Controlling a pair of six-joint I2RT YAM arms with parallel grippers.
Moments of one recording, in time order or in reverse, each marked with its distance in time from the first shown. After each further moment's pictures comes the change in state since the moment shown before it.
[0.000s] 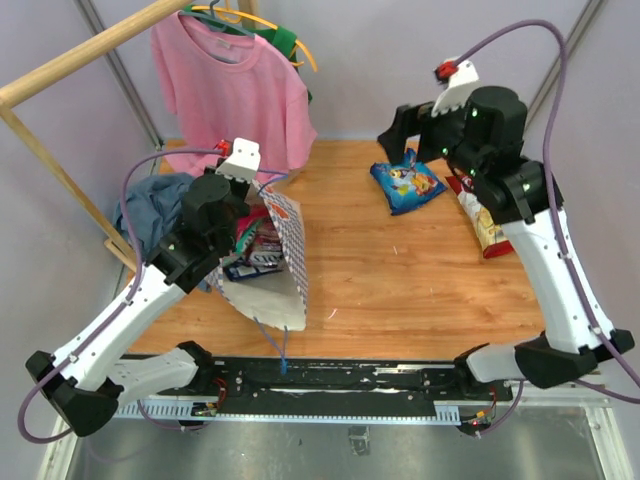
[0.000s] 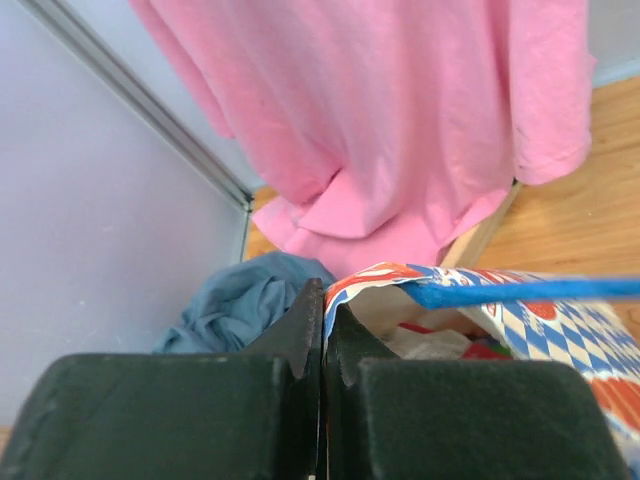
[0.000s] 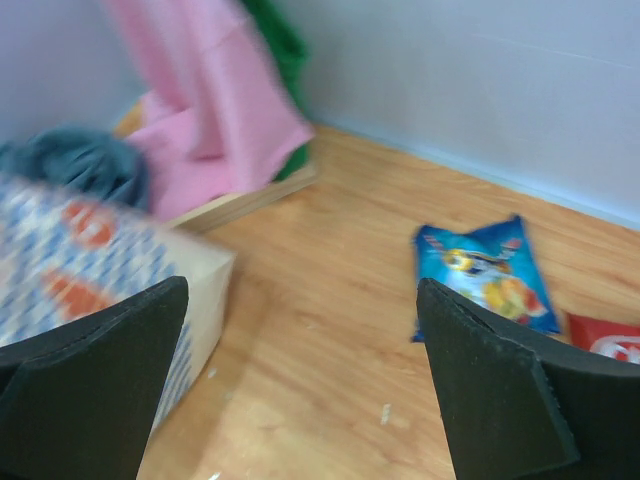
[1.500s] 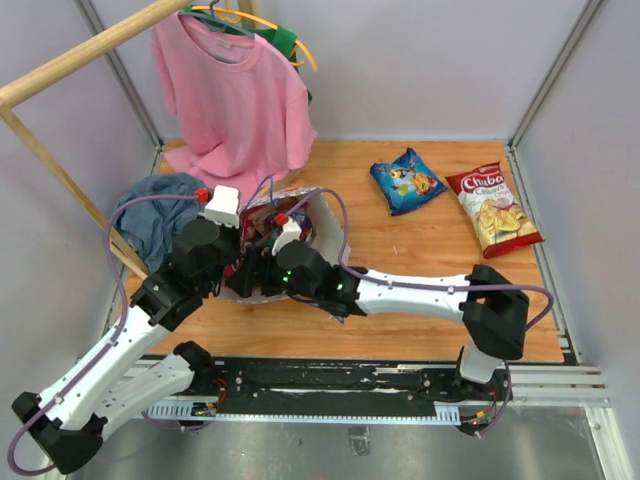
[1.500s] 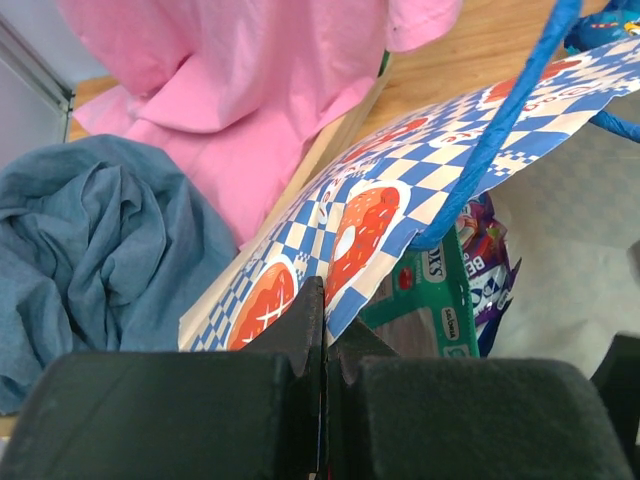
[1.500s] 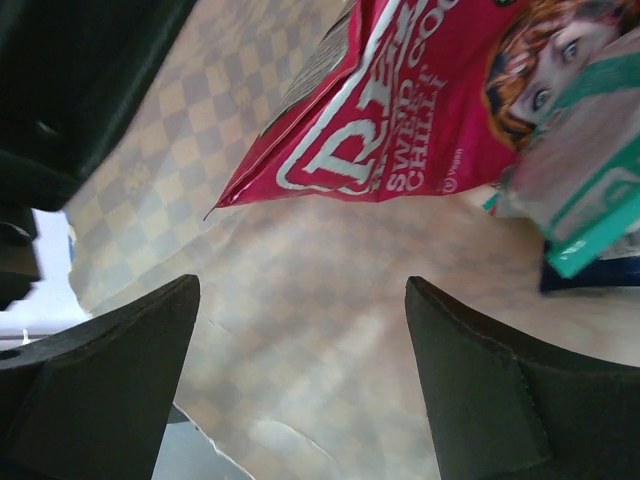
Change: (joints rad) left arm 0.012 -0.275 -0.301 -0.124 0.224 -0.360; right arm 0.807 0.273 -0.701 0.845 0.180 0.752
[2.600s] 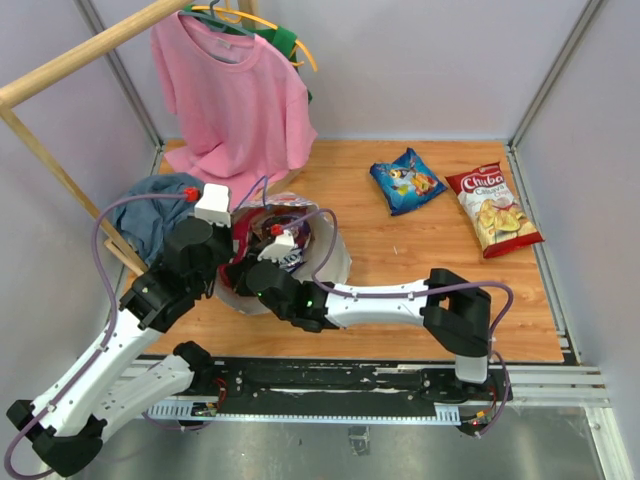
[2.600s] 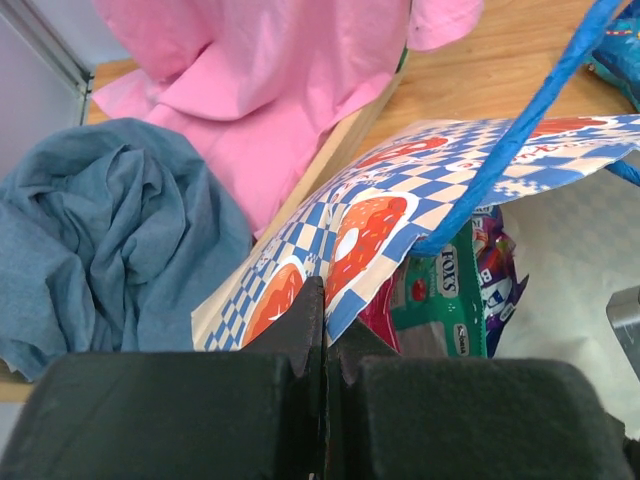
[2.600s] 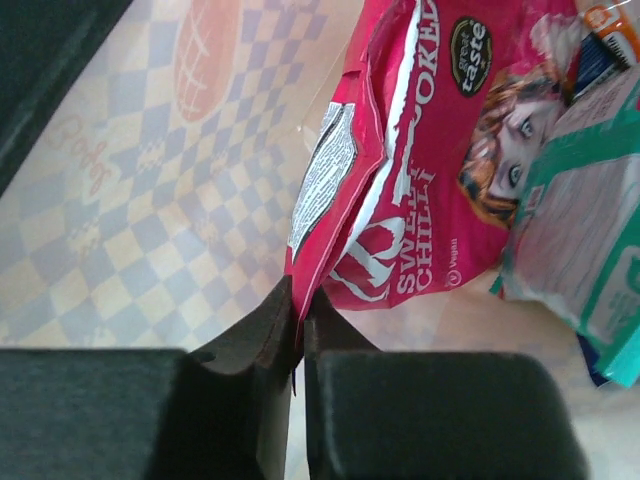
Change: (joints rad) left arm 0.005 -0.019 0.067 -0.108 -0.029 -0.042; right arm 0.133 0.216 0.133 0.138 0.470 0.163
